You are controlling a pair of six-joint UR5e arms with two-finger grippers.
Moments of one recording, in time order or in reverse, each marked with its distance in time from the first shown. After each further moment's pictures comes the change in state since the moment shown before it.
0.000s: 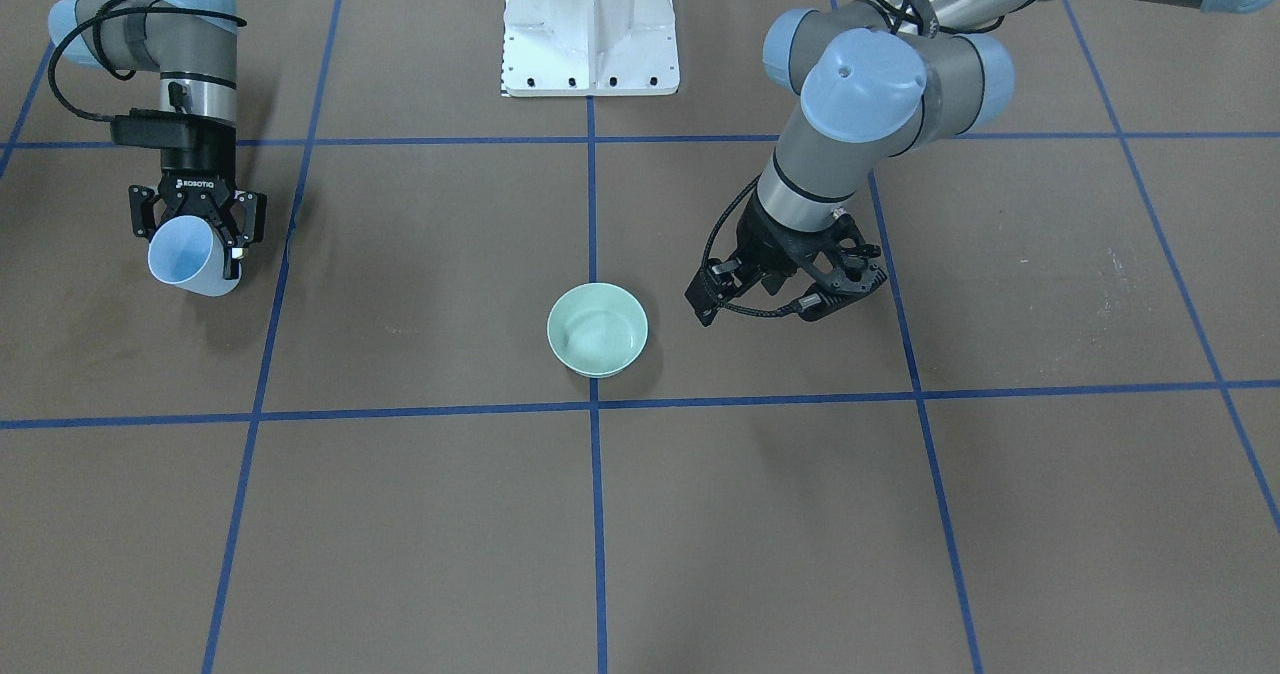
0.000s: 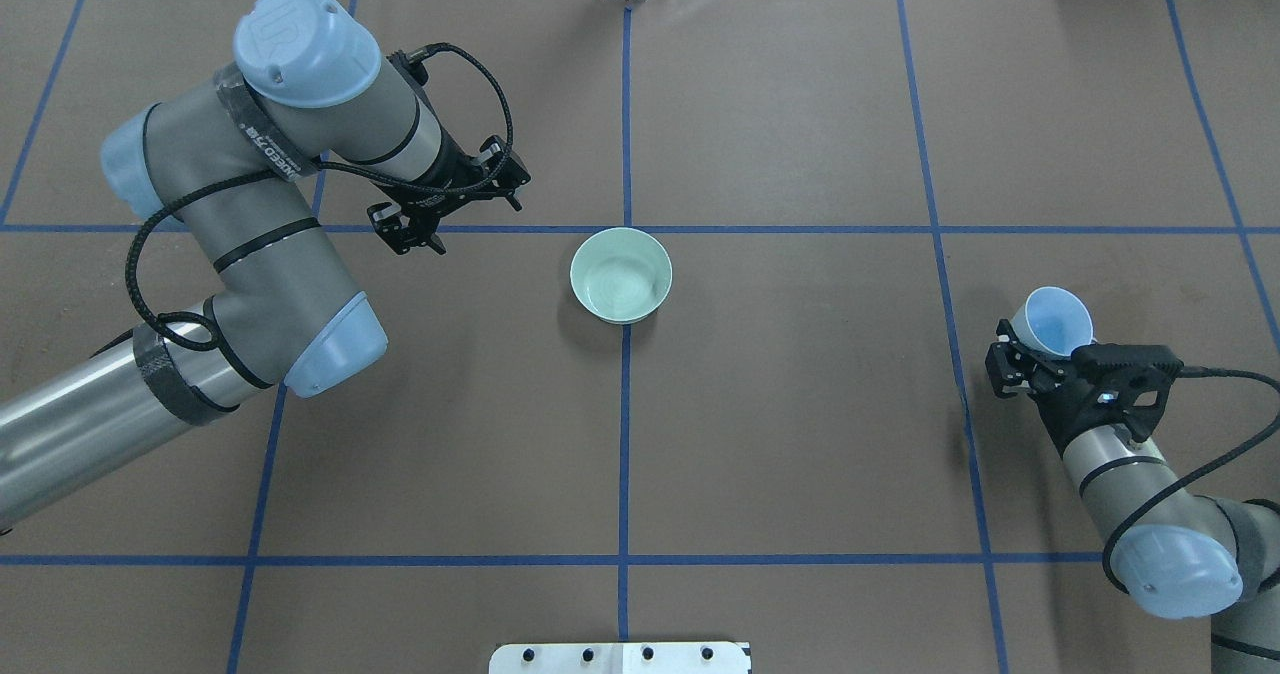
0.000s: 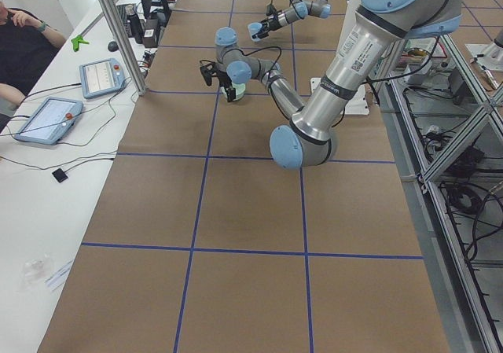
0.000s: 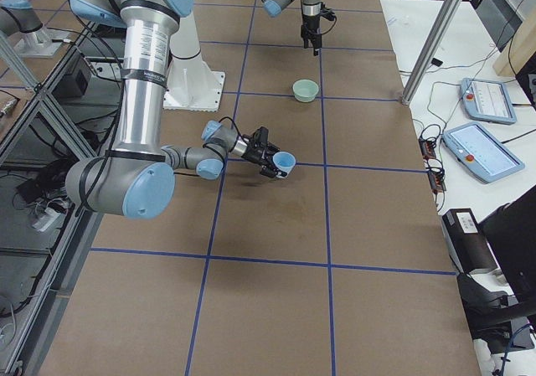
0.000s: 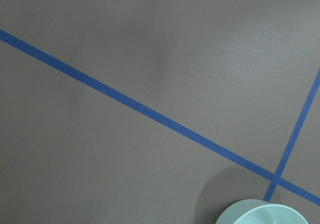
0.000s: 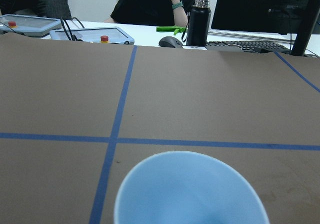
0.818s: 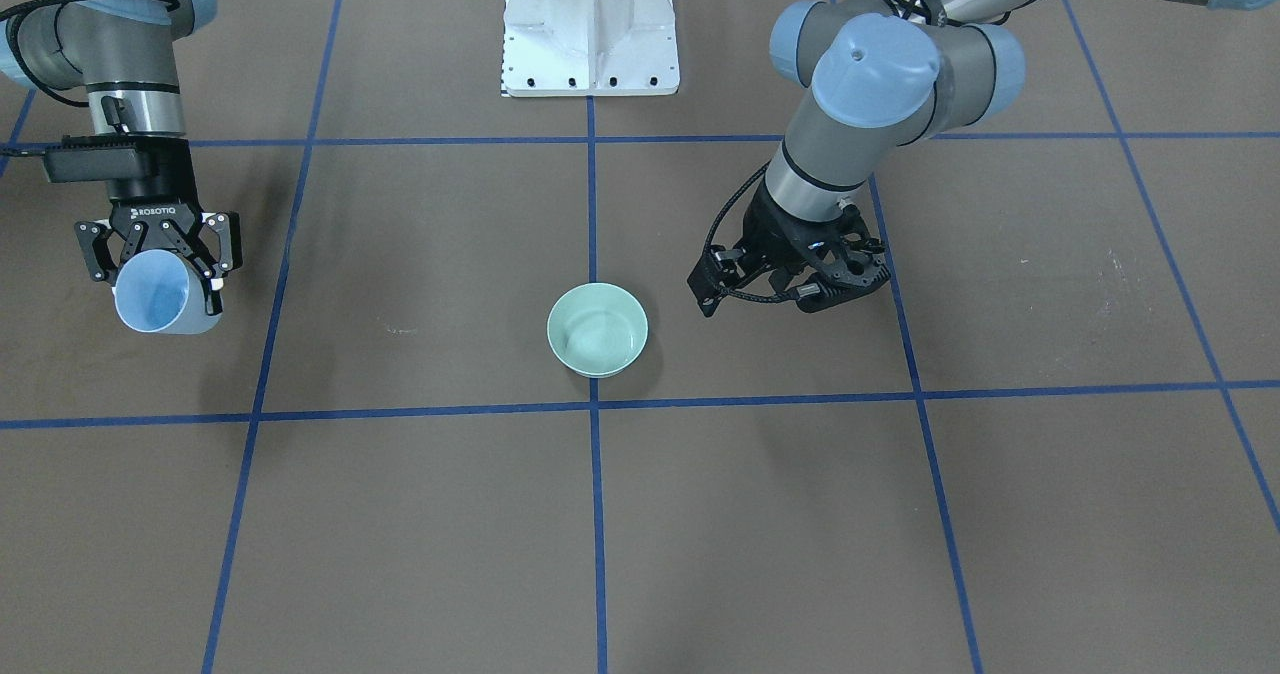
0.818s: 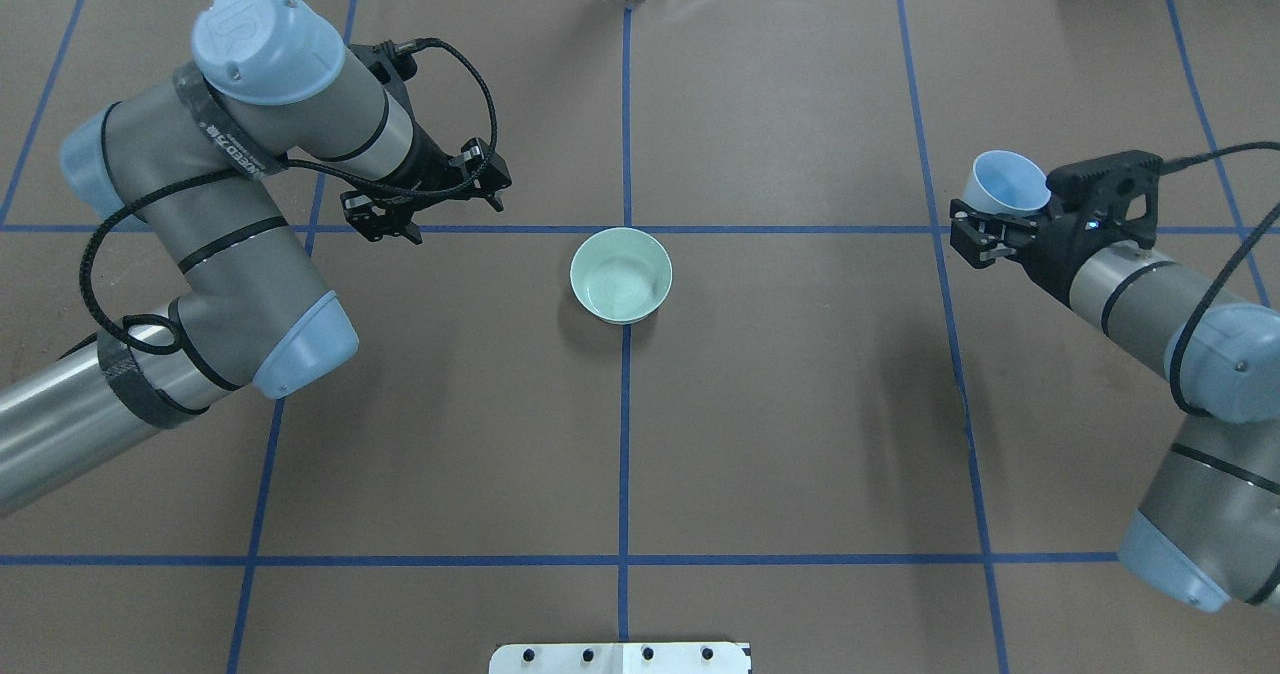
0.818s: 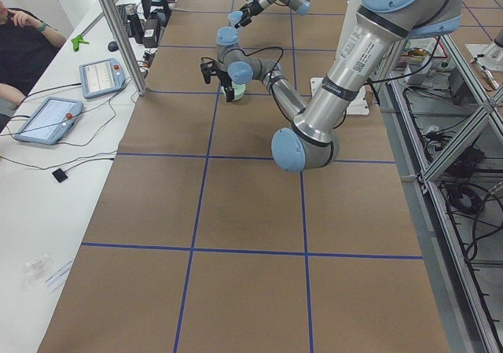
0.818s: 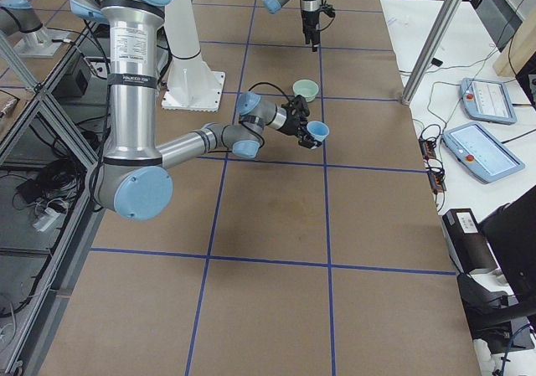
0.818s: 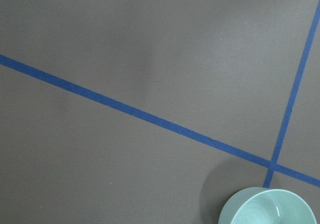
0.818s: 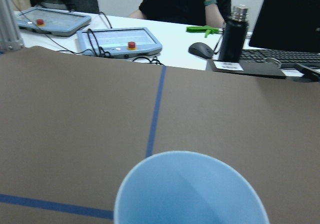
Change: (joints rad) left arm -0.026 0.050 -0.047 -0.003 -0.002 0.190; right arm 0.364 0.225 0.032 0.114 0.551 -0.485
